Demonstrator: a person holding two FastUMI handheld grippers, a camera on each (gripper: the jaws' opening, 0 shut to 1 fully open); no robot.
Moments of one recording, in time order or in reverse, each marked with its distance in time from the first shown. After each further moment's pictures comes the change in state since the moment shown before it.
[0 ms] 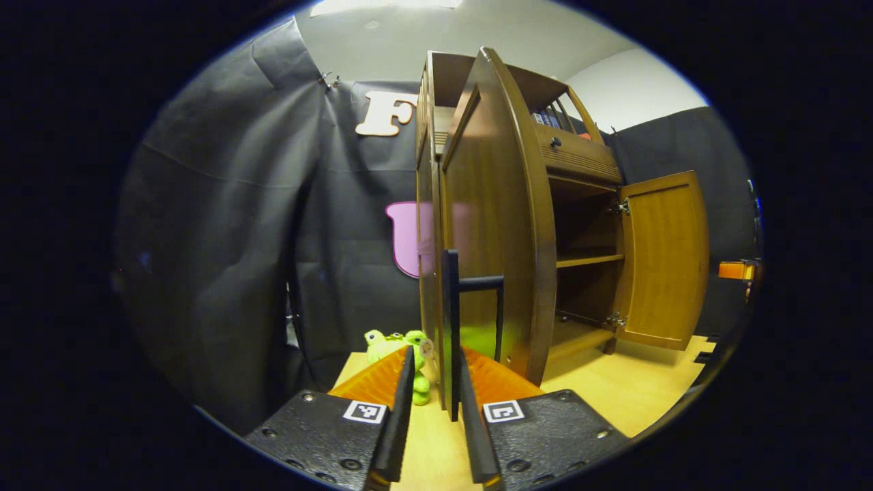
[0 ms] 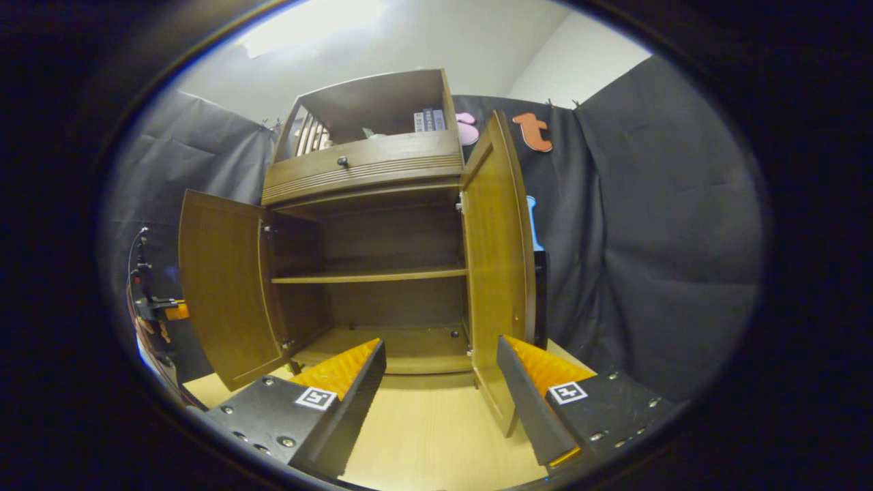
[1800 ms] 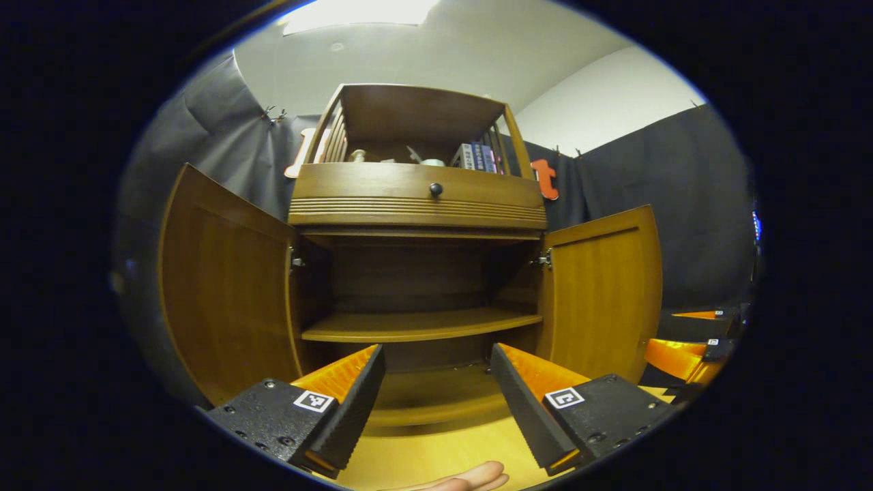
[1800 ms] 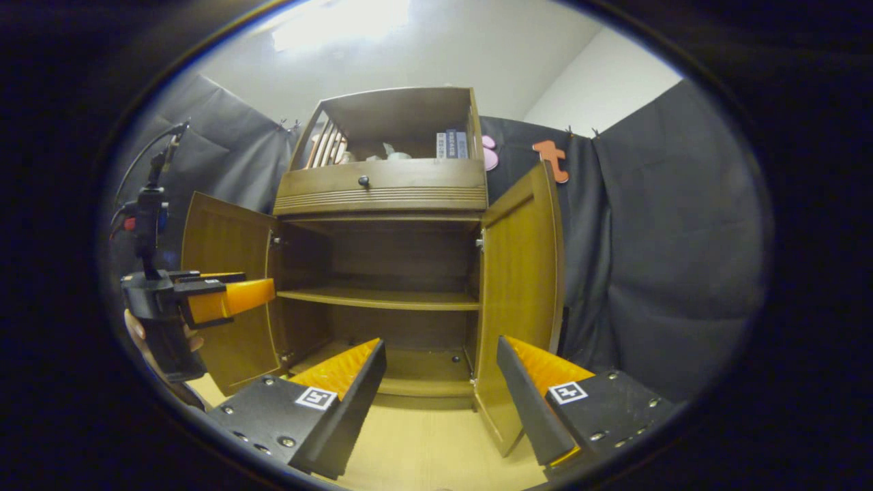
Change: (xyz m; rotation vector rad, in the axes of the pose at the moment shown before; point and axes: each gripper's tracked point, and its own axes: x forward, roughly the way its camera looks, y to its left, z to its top) left arm 0.051 -0.261 0.095 -0.039 -0.125 -0.130; right arm 0.018 0.046 0.055 -0.112 -0.087 0.000
